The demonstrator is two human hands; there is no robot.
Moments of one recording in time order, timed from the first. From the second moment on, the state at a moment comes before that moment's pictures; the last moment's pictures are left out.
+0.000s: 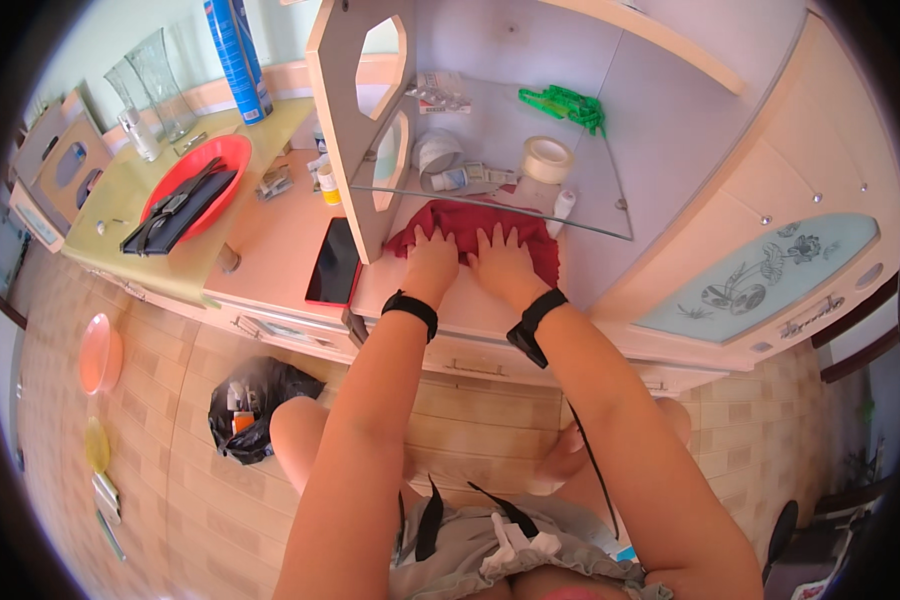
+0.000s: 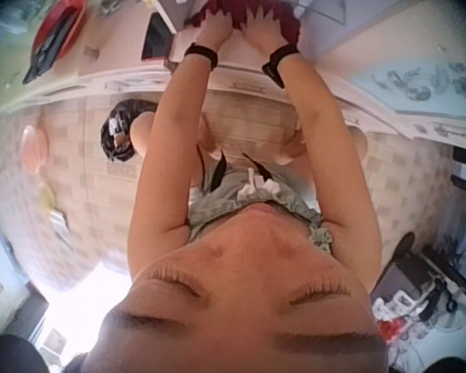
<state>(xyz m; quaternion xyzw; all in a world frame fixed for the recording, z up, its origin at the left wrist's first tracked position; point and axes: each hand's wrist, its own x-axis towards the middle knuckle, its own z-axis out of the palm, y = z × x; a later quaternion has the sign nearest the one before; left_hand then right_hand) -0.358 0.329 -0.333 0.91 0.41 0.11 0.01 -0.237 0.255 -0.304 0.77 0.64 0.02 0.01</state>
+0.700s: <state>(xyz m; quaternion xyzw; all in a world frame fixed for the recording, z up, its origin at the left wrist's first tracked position) -0.332 0.308 -0.330 0.92 0.37 0.01 0.11 -0.246 0.251 -0.295 0.81 0.54 -0.19 0.09</state>
